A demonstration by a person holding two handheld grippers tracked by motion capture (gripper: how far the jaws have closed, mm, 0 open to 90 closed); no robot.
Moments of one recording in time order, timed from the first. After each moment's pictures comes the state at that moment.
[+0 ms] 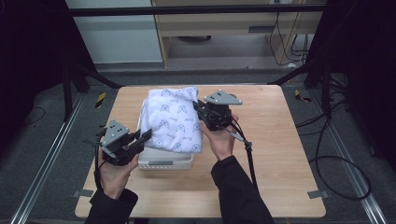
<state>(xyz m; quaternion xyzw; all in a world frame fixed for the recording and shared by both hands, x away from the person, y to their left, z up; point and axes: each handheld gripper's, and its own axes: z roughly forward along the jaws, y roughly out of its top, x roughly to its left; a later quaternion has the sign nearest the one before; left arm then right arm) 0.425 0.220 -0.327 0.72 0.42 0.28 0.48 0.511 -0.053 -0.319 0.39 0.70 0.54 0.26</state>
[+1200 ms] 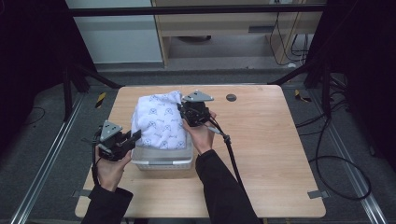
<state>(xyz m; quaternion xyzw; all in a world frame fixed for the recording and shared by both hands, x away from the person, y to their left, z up) 0.462 0.256 -0.374 0.71 0.47 0.28 0.44 0.560 0.001 -0.363 0.39 0.73 0.51 0.24</state>
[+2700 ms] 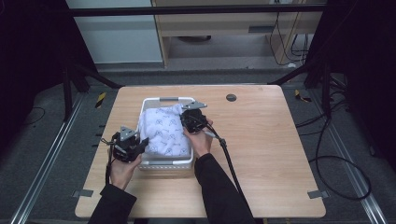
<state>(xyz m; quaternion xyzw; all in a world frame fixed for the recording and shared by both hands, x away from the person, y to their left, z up) 0.490 0.243 -0.431 0.74 0.49 0.25 0.37 0.588 0.009 -0.429 0.42 0.76 0.44 0.23</state>
